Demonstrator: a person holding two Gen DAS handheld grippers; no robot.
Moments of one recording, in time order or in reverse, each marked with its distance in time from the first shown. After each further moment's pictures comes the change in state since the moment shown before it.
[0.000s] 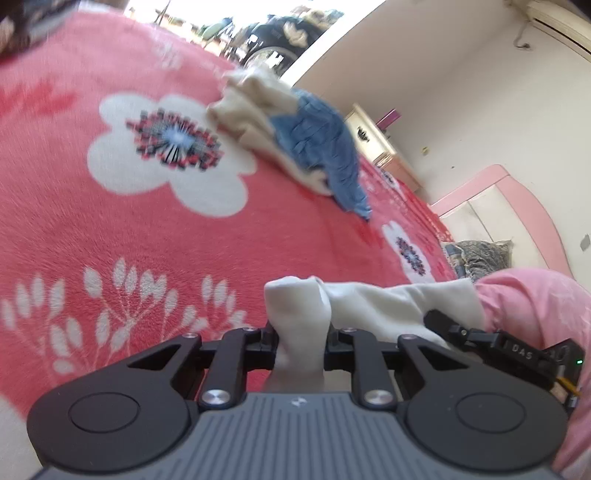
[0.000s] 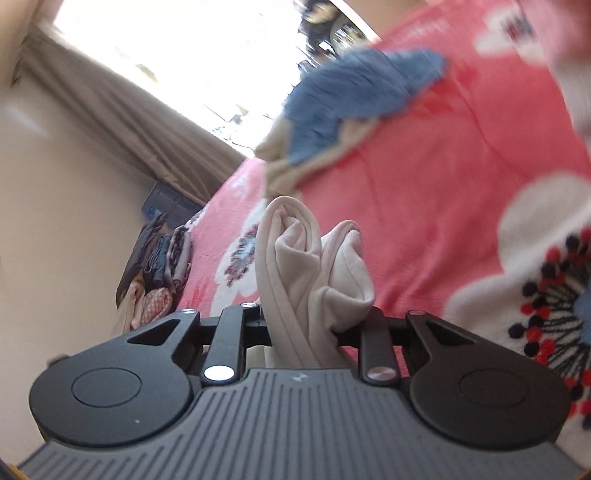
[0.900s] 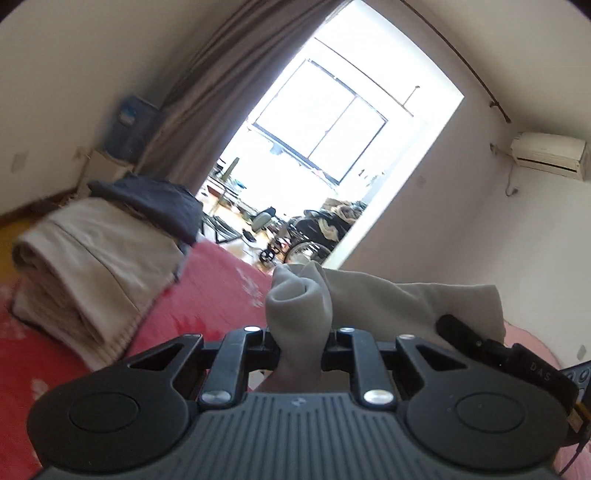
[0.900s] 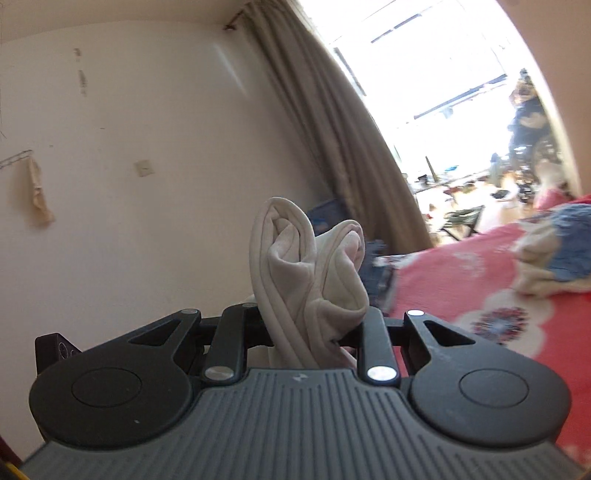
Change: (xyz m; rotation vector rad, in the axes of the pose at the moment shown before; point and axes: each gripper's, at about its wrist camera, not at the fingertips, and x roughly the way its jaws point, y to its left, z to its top) left arm -0.377 0.014 0.011 -0.009 -0.609 0.157; right arm -0.046 0.318 -0.058 -0.449 -0.125 0.432
